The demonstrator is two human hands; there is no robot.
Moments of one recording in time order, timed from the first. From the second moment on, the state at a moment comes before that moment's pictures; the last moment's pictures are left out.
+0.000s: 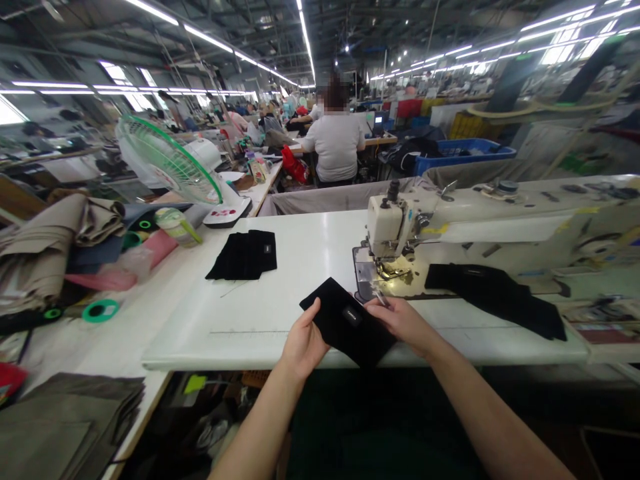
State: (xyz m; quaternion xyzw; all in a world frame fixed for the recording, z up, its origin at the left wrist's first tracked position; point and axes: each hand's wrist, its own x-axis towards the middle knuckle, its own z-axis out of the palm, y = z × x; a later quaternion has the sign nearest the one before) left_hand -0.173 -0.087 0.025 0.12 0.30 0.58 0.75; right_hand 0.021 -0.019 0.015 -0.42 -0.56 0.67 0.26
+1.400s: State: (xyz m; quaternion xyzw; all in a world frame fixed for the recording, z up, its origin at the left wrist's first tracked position) left_hand -0.143 -0.087 0.021 0.06 0.31 0.65 0.69; right_hand 0.045 -0.024 0.015 -0.48 -0.56 0.55 0.39
